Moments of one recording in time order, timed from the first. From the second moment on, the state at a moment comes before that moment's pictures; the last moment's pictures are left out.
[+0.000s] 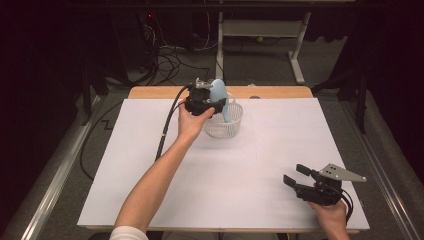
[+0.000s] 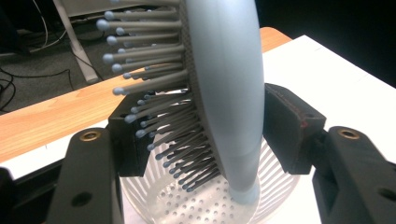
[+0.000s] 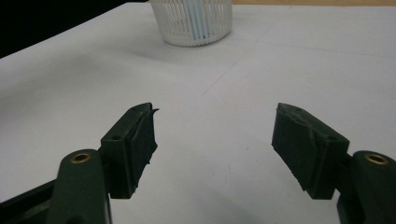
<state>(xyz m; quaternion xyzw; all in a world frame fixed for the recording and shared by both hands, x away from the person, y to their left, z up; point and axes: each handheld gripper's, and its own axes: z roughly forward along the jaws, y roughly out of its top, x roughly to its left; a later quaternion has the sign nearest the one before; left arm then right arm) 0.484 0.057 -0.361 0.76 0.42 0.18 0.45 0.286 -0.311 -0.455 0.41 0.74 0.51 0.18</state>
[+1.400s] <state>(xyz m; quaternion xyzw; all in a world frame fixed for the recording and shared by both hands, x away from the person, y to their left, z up) 0.485 0.069 -0.364 0.78 0.44 0.19 0.41 0.286 -0.310 -0.455 0.41 0.74 0.51 0.18</state>
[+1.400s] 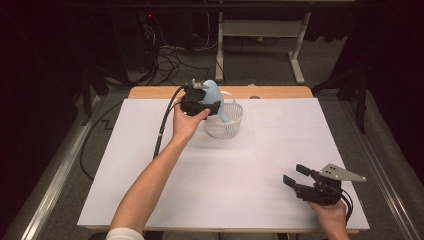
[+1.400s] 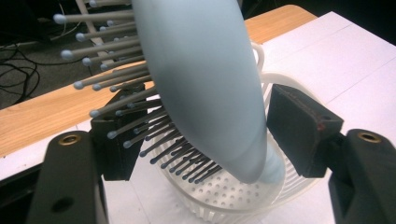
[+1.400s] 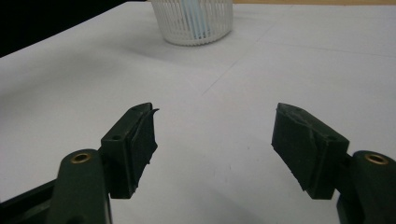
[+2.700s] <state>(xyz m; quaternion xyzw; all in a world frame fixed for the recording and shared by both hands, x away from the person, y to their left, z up) 0.485 0.090 -0.386 0.78 0.45 0.17 0.40 0.287 -0.308 -0.456 0.41 0.74 0.50 0.18</state>
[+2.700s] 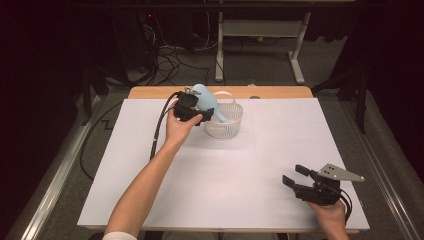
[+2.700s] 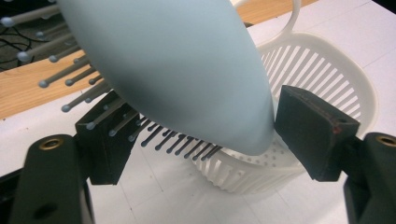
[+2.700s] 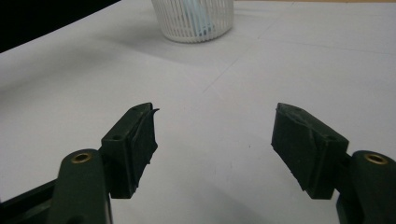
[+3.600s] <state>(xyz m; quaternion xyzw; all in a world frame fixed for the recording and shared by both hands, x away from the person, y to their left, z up) 0.478 0.099 -0.388 0.77 0.47 0.17 0.40 0.287 -0.309 -0.456 0.41 0.74 0.50 0.18</state>
